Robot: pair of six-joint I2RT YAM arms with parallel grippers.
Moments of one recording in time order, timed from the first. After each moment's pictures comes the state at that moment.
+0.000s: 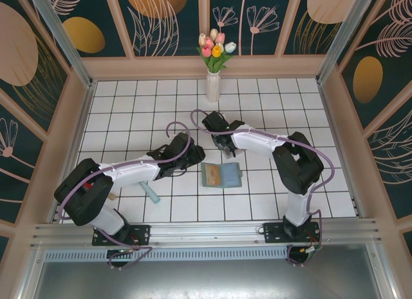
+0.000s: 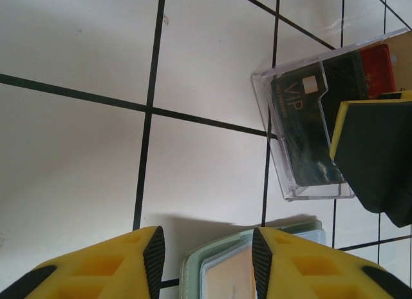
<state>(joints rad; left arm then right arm) -0.78 1.54 0.76 -0.02 -0.04 -1.05 0.75 1.87 1.28 -0.59 0.47 0.22</state>
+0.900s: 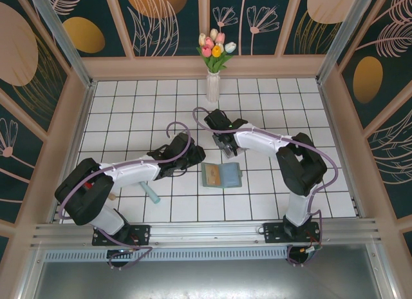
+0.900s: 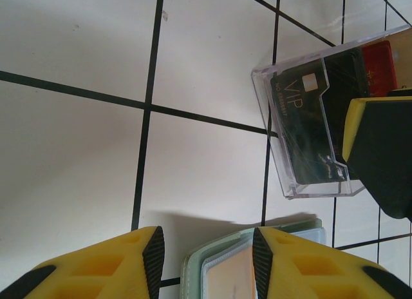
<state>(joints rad) -0.78 1.54 0.76 -0.01 -0.03 -1.05 0.73 1.84 1.27 -0.60 0.41 0.21</state>
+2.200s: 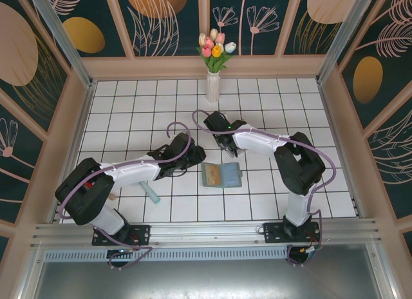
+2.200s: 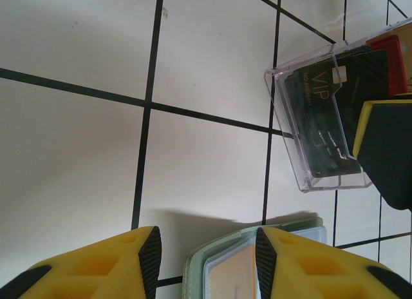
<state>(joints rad) -0.78 1.55 0.76 -0.01 -0.03 -1.05 0.74 1.85 1.27 -0.62 0.51 0.20</state>
